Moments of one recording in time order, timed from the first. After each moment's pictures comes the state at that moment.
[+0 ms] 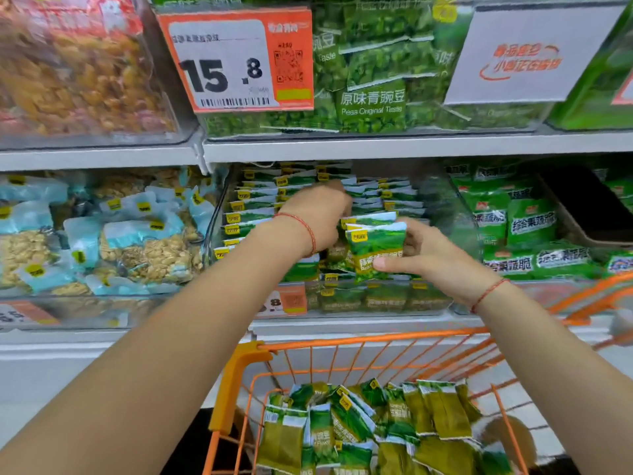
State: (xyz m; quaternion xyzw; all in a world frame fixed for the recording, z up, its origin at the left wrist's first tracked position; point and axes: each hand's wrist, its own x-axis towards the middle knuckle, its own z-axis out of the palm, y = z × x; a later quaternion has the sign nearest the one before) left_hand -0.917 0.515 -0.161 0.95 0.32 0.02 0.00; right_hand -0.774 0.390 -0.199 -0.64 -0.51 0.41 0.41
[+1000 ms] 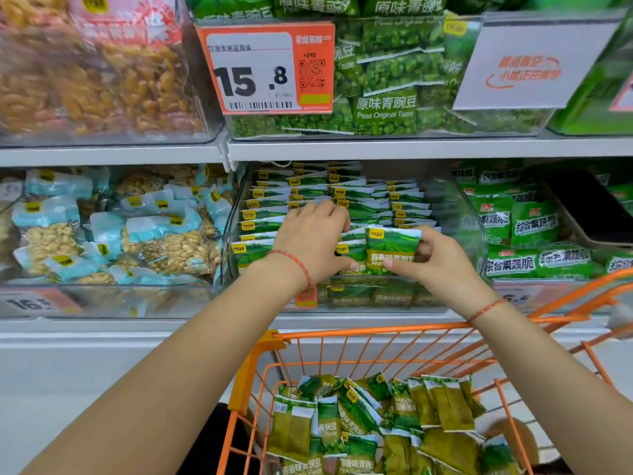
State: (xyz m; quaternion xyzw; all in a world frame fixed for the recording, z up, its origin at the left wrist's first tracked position) left_hand -0.958 0.484 -0.177 0.94 0.34 0.08 0.01; right_hand -0.789 0.377 -0.211 -0.69 -0.50 0.28 0.44
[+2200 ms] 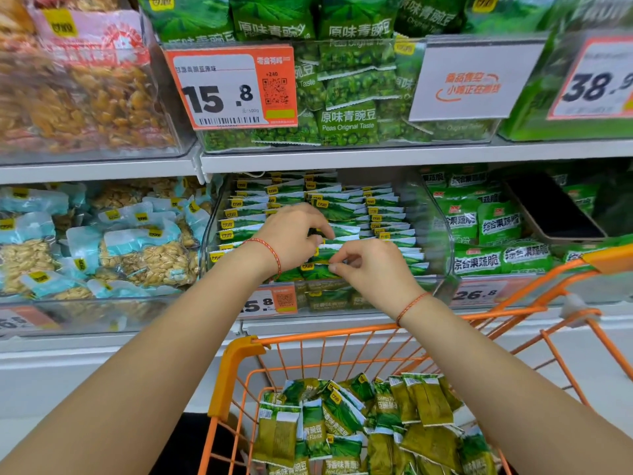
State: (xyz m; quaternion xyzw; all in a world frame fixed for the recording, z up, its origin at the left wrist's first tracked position) left_hand -0.951 0.503 -0.173 0.93 0.32 0.10 0.17; right_hand -0.831 0.390 -0.197 -0.73 -0.59 0.15 0.31
